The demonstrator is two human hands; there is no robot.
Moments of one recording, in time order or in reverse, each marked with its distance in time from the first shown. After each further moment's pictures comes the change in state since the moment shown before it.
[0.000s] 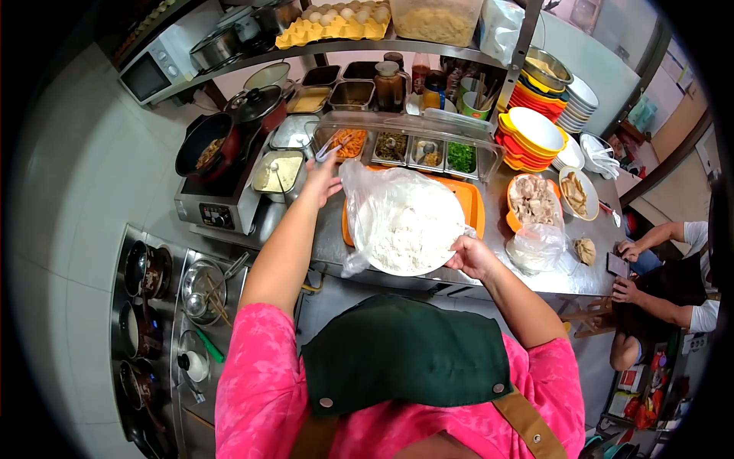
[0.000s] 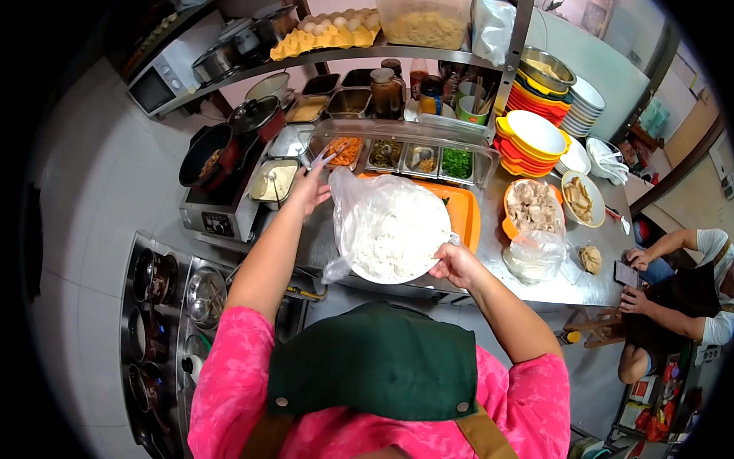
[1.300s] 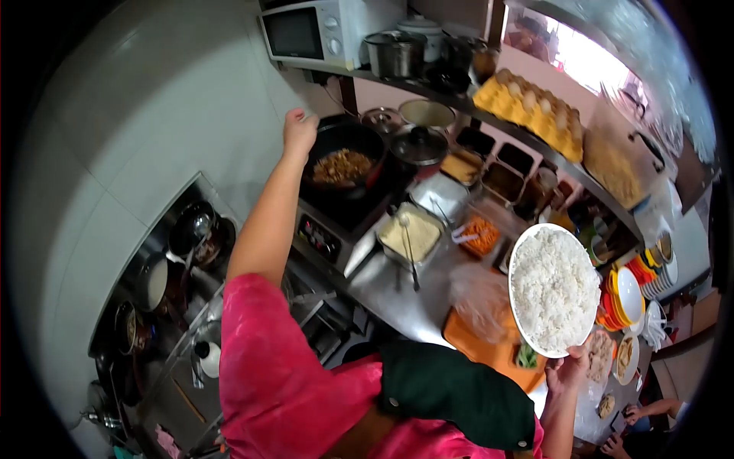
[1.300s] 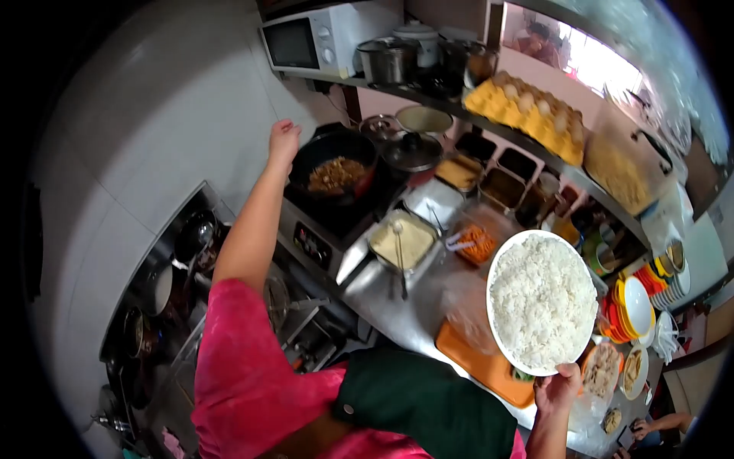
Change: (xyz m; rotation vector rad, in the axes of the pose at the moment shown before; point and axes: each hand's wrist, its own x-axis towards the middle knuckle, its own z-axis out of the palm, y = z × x) left_hand 0.142 0.188 -0.347 0.215 0.842 0.874; right_hand 0.014 -0.069 0.158 0.357 0.111 -0.448
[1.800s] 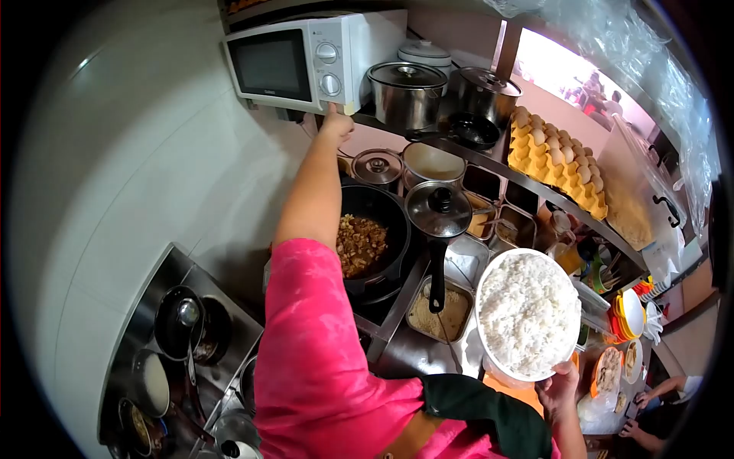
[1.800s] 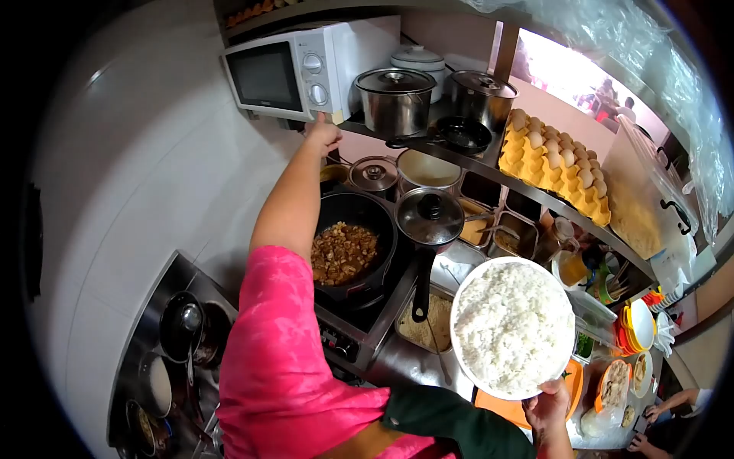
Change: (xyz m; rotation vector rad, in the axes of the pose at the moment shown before) left_hand 0.179 -0.041 0.151 -0.068 -0.572 -0.502; right_hand 0.063 0.109 0.124 -0.047 0.012 0.079
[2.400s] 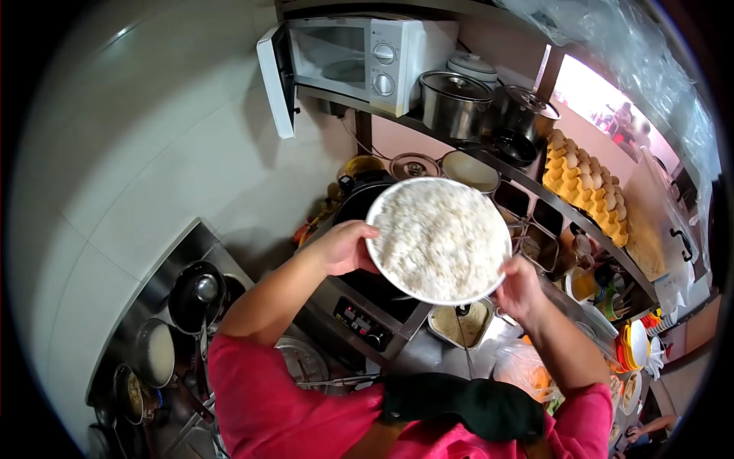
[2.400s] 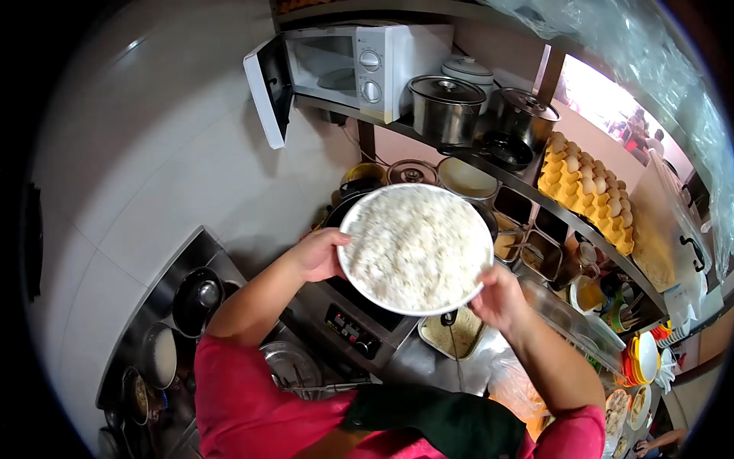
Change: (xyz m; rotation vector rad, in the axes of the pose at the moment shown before) left_hand -0.244 -0.079 -0.090 -0.604 -0.806 -0.245; right_hand 0.154 0.057 0.154 -0.302 -0.478 0.442
